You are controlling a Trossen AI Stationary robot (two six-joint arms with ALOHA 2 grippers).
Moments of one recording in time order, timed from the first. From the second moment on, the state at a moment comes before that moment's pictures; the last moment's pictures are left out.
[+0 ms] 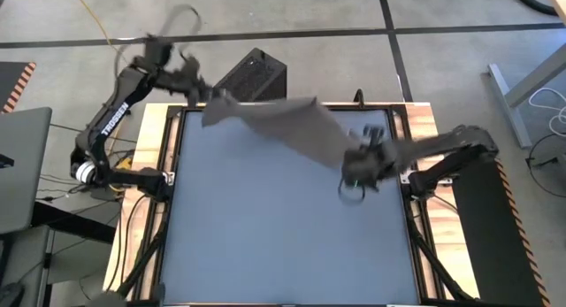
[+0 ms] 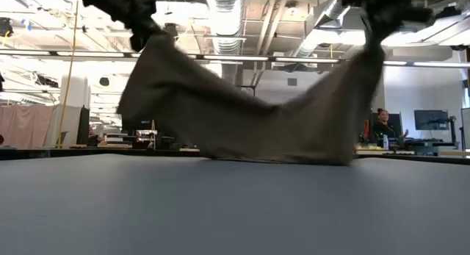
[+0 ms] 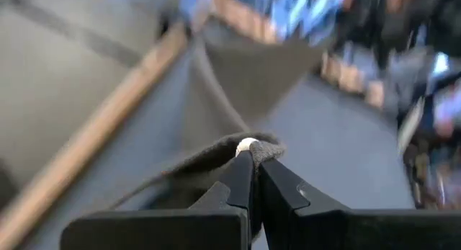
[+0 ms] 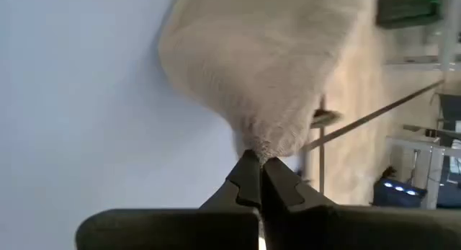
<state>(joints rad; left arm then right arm) 1.12 1.24 1.32 -0.85 0.85 0.24 0.25 1.38 1.27 -1.52 0.67 0.31</state>
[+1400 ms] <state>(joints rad) 0.69 1.16 0.83 -1.31 -0.10 0.00 0.92 1.93 1.16 -1.55 0.35 1.20</state>
